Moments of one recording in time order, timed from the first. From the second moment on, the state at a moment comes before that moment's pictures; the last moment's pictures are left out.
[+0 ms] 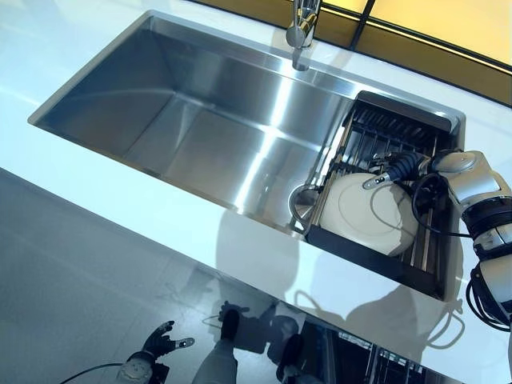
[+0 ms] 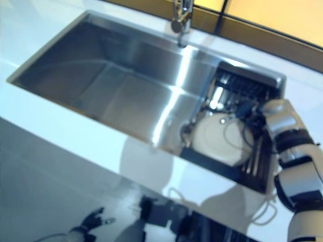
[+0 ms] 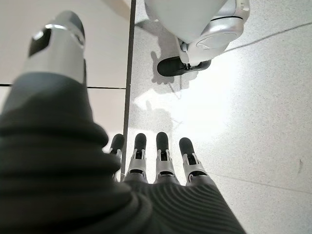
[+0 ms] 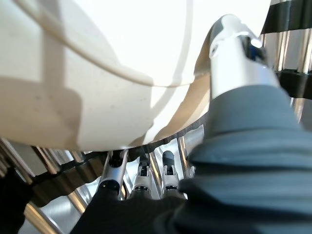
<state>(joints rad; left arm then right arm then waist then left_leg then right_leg) -0.10 0.44 -0.30 0.88 -0.20 -0.05 0.02 -1.20 -0.87 0.48 0.92 0.13 0.30 0.66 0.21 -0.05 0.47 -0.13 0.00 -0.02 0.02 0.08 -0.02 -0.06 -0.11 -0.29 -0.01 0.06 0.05</state>
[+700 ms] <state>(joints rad) -0.12 0.44 -0.29 0.88 -0.21 -0.05 0.02 -1.21 -0.88 0.49 0.95 -0.10 0.31 0.93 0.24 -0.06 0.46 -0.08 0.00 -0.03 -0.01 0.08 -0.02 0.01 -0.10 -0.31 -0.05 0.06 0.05</state>
